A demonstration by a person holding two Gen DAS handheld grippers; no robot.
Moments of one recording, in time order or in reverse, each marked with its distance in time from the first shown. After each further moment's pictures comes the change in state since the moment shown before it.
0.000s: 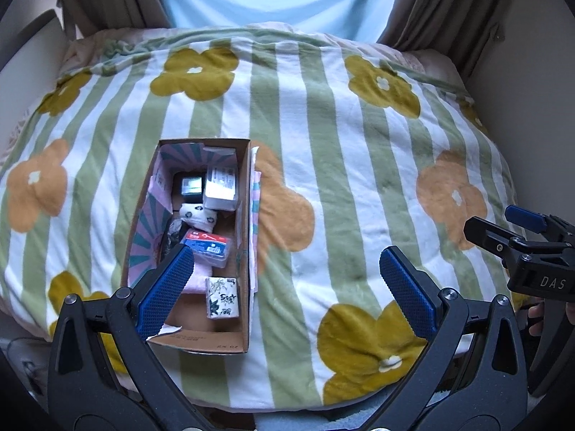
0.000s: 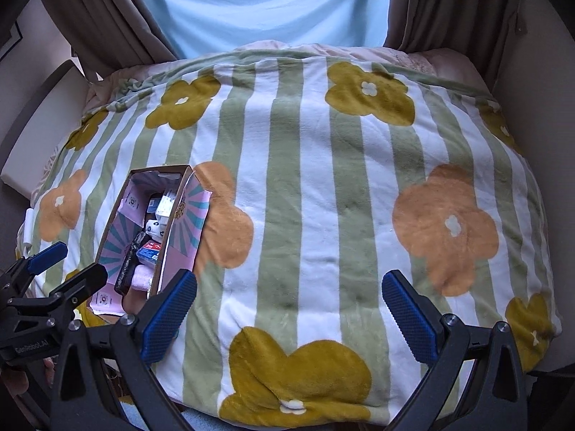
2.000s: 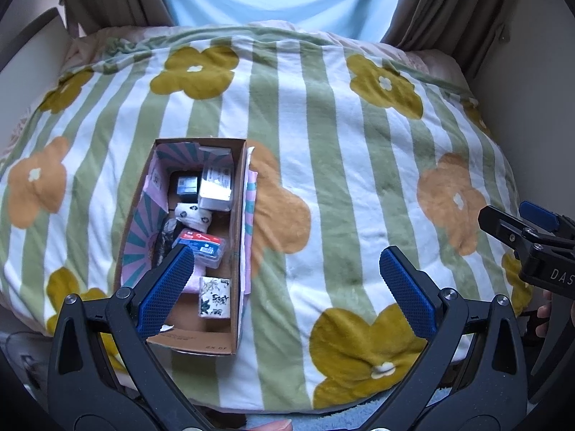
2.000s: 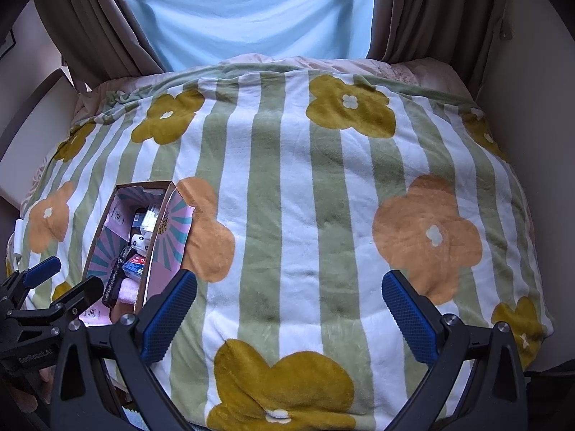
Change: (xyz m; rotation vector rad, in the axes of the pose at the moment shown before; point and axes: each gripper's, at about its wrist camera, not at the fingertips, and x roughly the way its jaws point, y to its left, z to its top) left arm 0.005 -0.010 0.003 -0.022 0.002 0.023; right arm -0.007 -0.014 0.011 0.005 -0.030 -0.048
